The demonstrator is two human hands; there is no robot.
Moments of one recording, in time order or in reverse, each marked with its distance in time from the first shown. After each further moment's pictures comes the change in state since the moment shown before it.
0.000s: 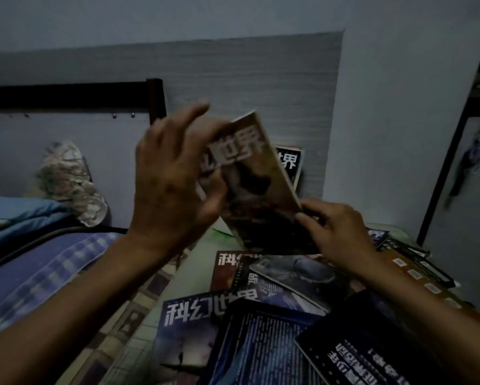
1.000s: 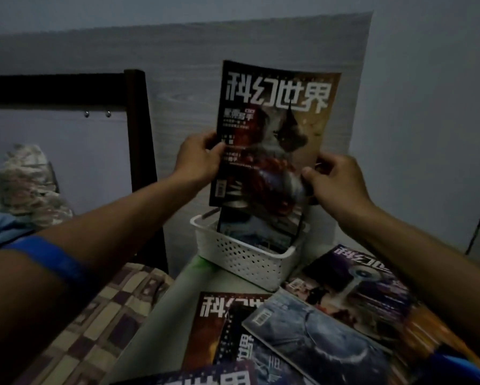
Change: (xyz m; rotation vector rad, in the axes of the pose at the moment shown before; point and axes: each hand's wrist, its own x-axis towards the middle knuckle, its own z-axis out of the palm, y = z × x) left_hand 0.067 -0.107 0.198 -0.583 -0.306 -0.768; right_hand 0.142 0.069 0.047 0.345 0.103 0.358
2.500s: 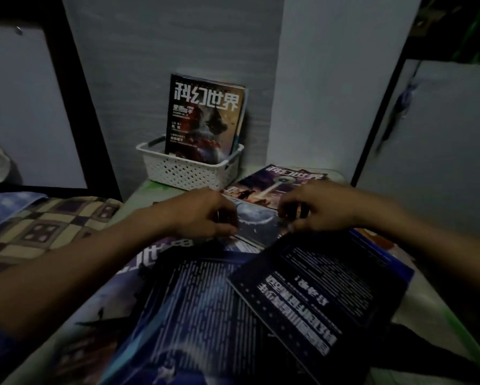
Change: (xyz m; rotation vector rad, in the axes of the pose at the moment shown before) left_hand -0.206 0.009 0.044 0.567 -0.995 0.370; right_hand -0.165 0.000 -0.127 -0.940 -0.955 -0.143
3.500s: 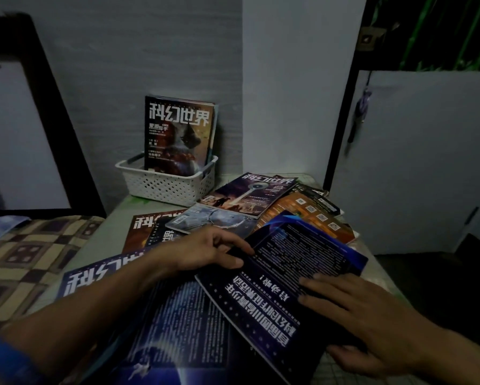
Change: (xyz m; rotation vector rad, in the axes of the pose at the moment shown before) left_hand -0.004 0.069 0.035 -0.958 -0.226 -0.179; right_hand -0.174 -0.004 0.115 -0.128 0.227 -0.113
